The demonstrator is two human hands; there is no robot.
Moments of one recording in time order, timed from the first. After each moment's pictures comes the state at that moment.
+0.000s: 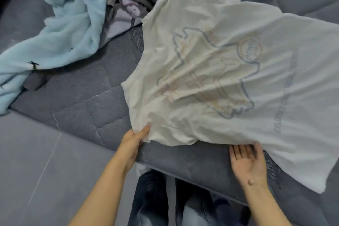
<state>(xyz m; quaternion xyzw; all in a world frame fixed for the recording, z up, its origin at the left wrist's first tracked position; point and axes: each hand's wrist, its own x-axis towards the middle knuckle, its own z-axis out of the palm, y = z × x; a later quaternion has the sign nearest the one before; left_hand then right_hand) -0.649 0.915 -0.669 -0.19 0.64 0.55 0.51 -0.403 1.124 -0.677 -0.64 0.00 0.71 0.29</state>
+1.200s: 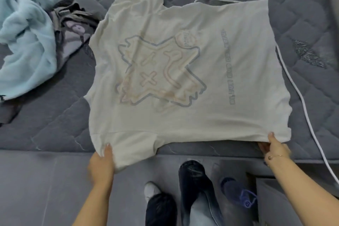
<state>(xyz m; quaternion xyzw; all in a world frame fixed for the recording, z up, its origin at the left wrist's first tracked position) -0.581 0.857 -0.657 -0.11 0.91 0.30 0.26 -0.226 1.127 -0.677 -0.77 -0.09 0.51 0.37</state>
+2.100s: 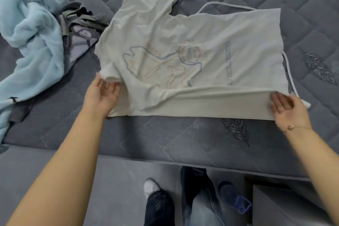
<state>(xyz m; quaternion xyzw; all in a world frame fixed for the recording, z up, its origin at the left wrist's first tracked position) -0.688 1.045 -0.565 -0.25 0.54 0.70 0.39 -0.270 1.269 -0.628 -0.64 -0.13 0.65 0.39</state>
